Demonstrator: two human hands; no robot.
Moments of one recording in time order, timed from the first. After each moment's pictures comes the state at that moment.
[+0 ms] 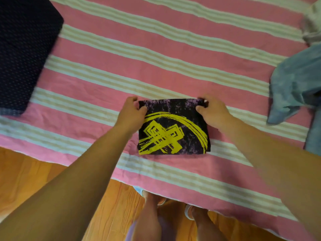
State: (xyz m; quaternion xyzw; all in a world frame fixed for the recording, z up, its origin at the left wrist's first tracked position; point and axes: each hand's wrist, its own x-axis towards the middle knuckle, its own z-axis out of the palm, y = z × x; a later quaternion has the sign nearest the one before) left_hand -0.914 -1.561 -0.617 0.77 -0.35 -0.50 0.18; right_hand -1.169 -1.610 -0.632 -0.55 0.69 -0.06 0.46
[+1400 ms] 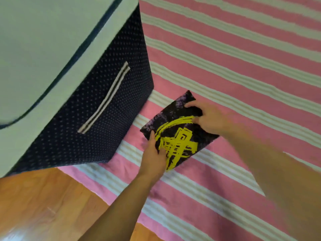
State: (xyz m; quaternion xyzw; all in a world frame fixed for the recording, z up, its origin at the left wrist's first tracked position) left_hand -0.723 -1.607 -0.563 0.79 -0.29 -0.46 0.28; right_hand -0.874 -1.792 -0.546 -0.73 0.50 -0.02 0.46
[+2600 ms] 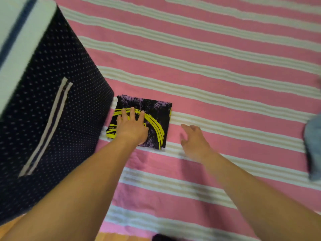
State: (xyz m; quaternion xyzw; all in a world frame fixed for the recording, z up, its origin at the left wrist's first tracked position) left_hand -0.704 -1.749 -0.607 0.69 -0.64 -0.23 -0.25; right_hand -0.932 -1.710 -0.589 -0.57 0.67 0.00 0.47
